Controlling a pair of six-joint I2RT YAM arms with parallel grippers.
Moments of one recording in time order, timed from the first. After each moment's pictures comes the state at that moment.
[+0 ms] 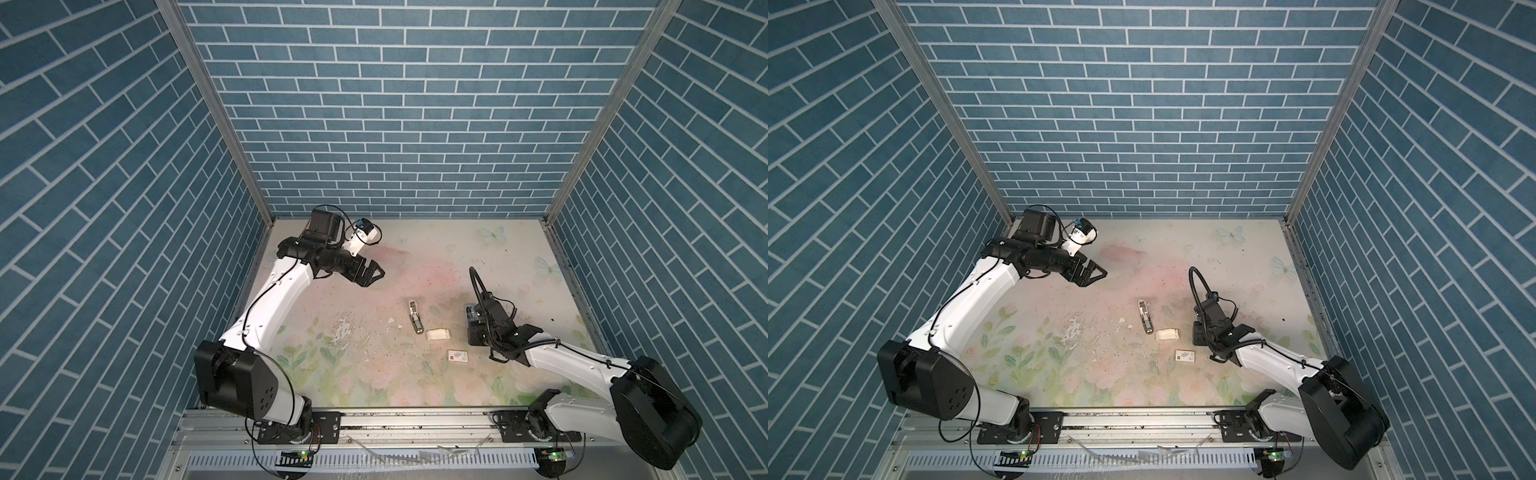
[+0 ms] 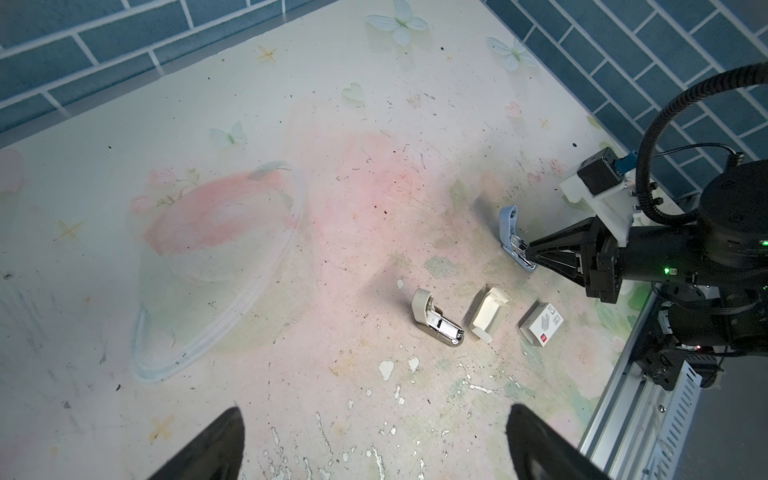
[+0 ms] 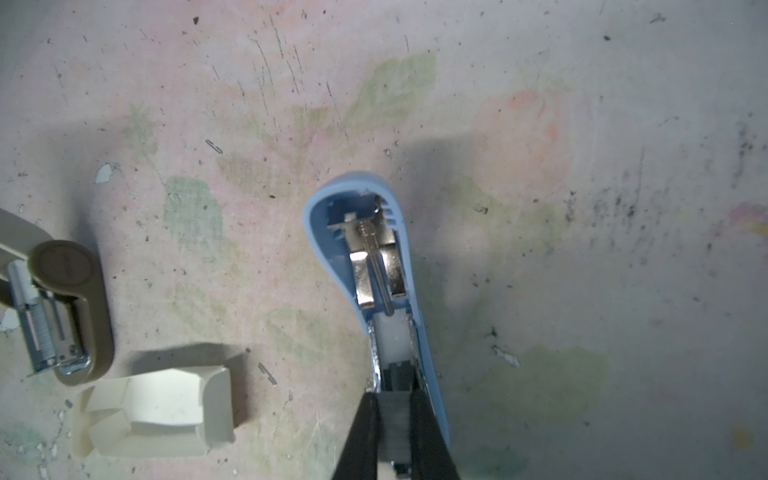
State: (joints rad) left arm -0.26 1.47 1.42 -0.88 0.52 0.26; right arm 0.65 1.21 0.48 -0.25 0.15 0.57
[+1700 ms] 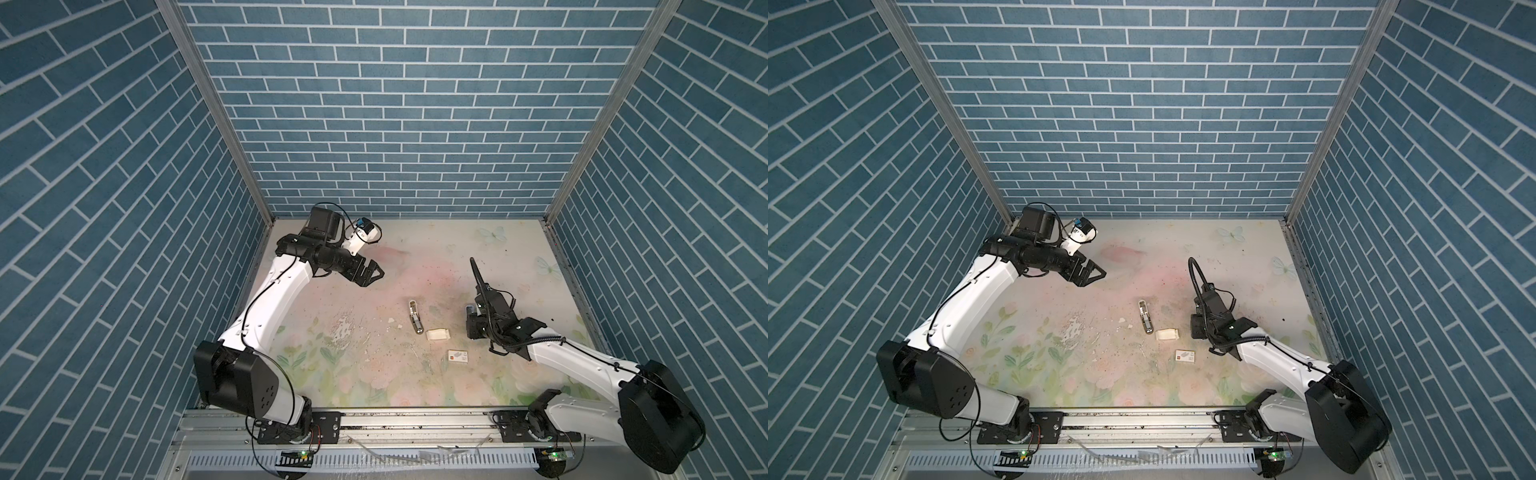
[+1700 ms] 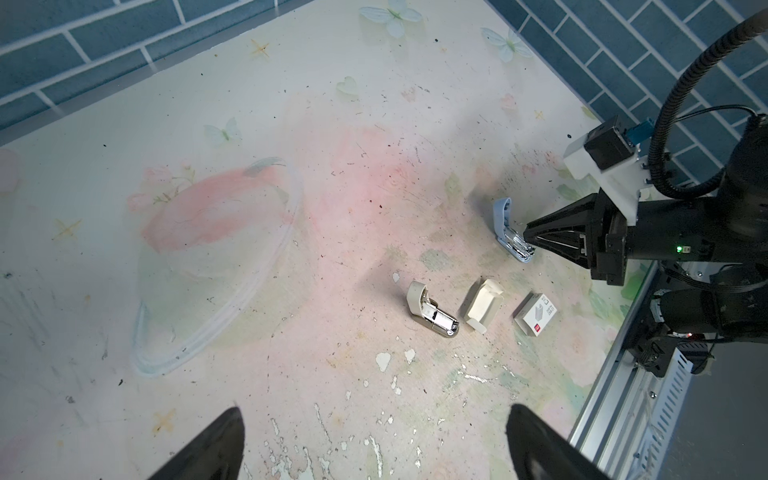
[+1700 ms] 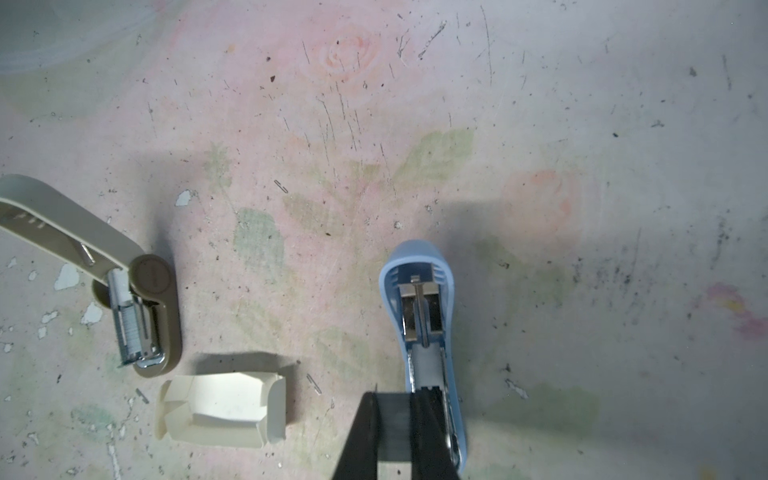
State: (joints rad) left arm -0.26 1.49 1.47 -0.95 0.52 0.29; right arm 0.63 1.20 0.56 -0.29 0.12 0.46
